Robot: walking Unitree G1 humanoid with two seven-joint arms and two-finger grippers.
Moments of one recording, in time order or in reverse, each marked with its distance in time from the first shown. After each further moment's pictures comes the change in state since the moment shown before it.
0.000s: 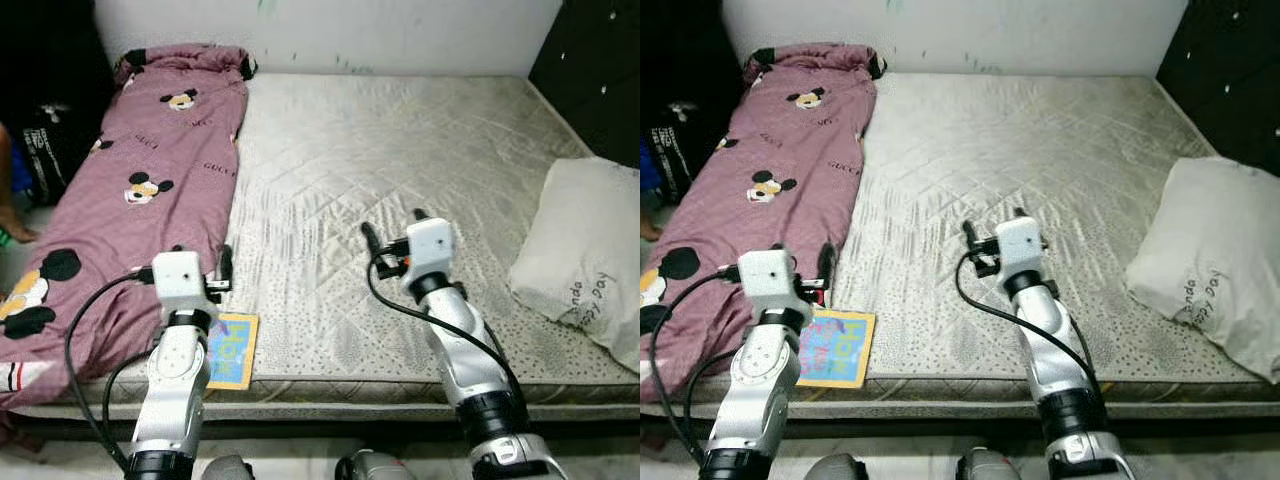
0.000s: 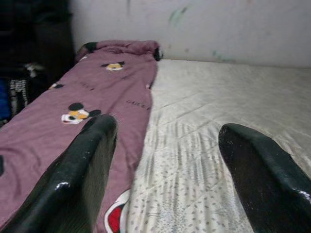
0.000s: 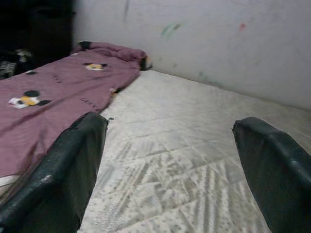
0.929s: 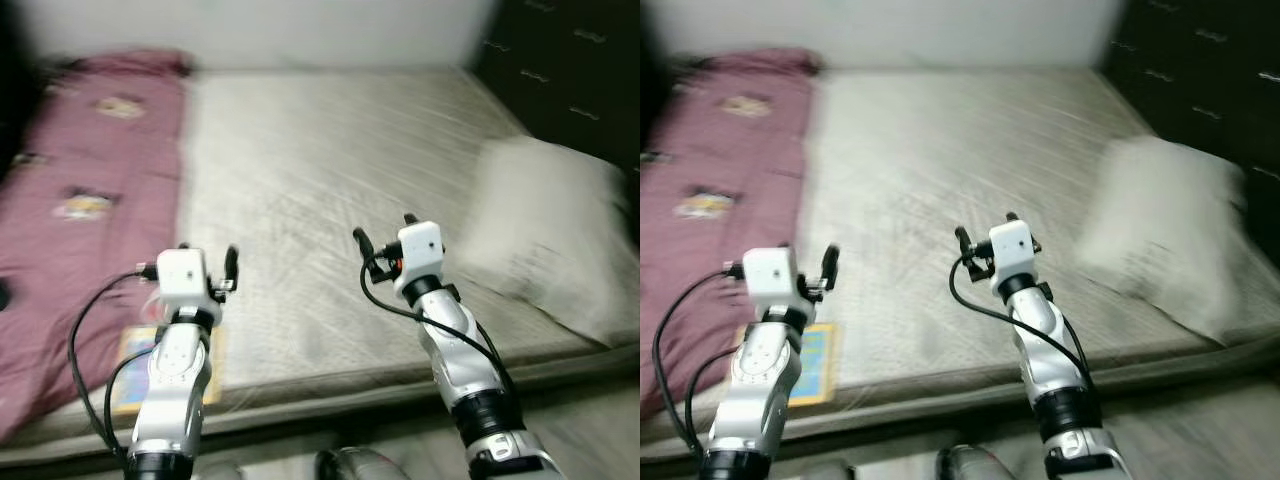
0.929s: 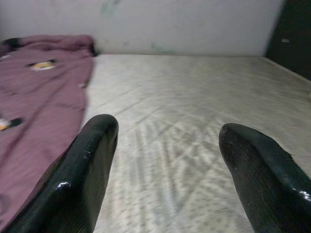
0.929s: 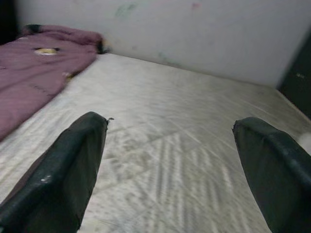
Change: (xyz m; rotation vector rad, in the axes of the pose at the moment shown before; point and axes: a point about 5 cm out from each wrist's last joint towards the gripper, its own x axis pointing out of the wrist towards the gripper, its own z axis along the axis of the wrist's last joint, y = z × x) left arm 0.002 -0.008 0.003 0.001 0.016 -0.075; right arm -0.001 0.003 -0.008 0.011 0.021 0.004
